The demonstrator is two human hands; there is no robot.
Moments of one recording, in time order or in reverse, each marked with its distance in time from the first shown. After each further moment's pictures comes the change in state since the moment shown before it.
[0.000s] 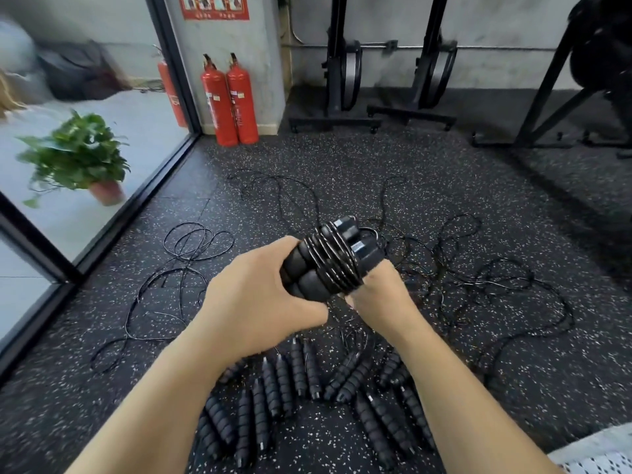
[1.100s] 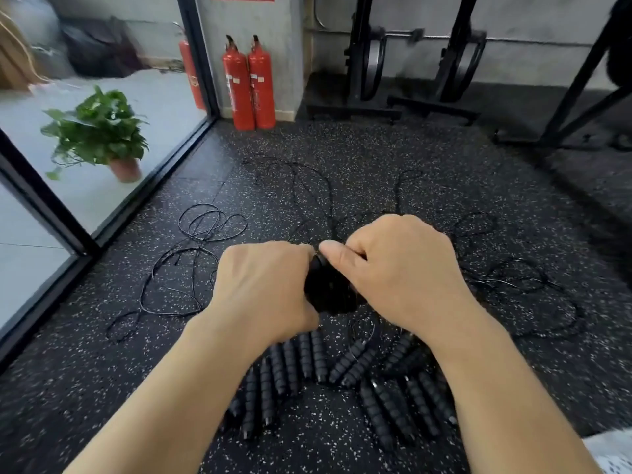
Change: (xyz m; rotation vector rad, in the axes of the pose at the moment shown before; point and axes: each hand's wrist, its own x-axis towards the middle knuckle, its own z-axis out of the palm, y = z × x) left_hand -0.004 0.002 -0.004 0.832 -0.024 0.047; right_hand -0.047 -0.082 -0.025 -0.609 0.089 -0.433
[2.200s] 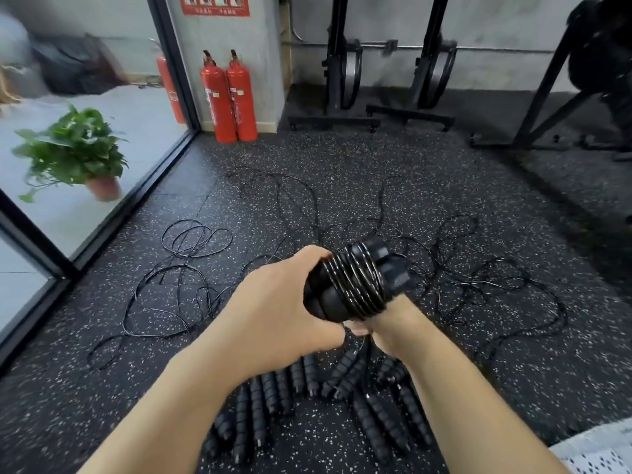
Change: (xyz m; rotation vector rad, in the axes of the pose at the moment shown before) left_hand -0.005 0.013 -0.002 -0.788 -0.080 0.111; right_hand -0.001 0.033 0.061 1.189 -0.074 0.671
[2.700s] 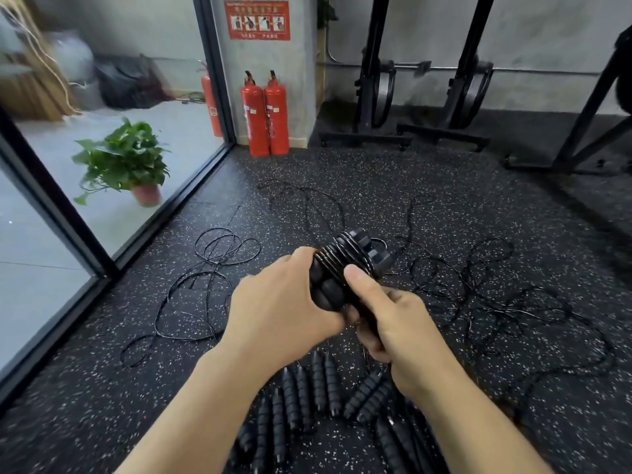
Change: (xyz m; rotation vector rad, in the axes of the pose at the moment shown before) left_hand 0.004 -0.021 -0.013 0.234 0.272 -0.202; right_hand -0.025 -0.016 0.024 0.038 -0.106 -0.046
